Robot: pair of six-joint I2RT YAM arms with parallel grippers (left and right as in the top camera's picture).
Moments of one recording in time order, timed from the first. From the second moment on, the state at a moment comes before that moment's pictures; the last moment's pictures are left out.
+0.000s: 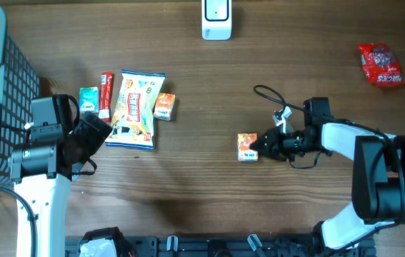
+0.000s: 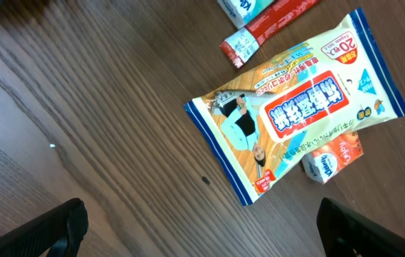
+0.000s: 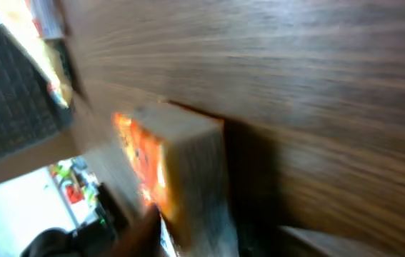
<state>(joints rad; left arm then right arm) 0.14 1.10 1.02 -1.09 -0.04 -0.79 0.01 1.80 0.71 -0.42 -0.88 0.22</state>
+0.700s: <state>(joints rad) 0.14 1.10 1.02 -1.09 -0.04 -0.79 -0.08 1.82 0.76 -0.16 -1.25 0.23</state>
